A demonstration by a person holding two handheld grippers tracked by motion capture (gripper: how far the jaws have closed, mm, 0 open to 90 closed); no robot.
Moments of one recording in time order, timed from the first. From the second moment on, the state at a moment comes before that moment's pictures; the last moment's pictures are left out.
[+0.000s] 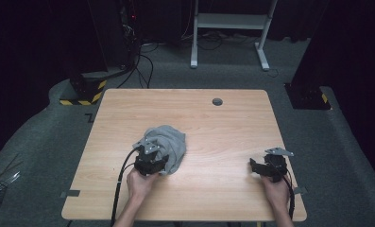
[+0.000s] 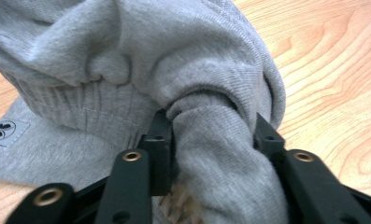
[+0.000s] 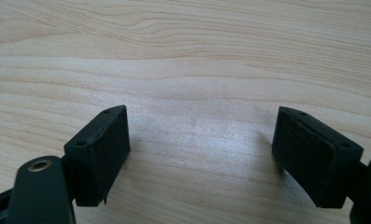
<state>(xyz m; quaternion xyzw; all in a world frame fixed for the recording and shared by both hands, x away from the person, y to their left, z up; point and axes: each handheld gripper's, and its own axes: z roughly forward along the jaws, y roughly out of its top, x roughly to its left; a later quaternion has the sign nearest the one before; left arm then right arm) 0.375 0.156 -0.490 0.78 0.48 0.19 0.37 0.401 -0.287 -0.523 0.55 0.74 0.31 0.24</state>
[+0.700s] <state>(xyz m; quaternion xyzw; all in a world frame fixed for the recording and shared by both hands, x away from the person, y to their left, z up) 0.372 0.144 -0.475 0.78 0.44 0.17 0.41 0.400 -0.286 -0.523 0.55 0.74 0.31 0.24</state>
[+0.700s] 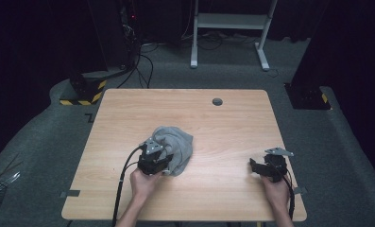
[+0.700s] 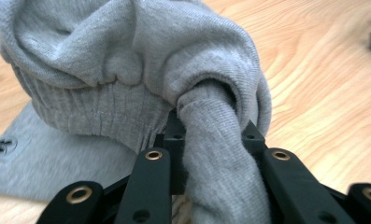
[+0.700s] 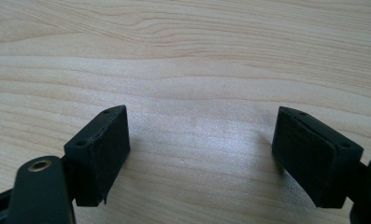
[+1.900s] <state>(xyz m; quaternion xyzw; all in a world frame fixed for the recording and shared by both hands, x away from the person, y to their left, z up) 0.381 0.072 -0.454 0.81 0.35 0.13 0.46 0.400 -0.286 -0.523 0.55 0.74 0.31 0.24</state>
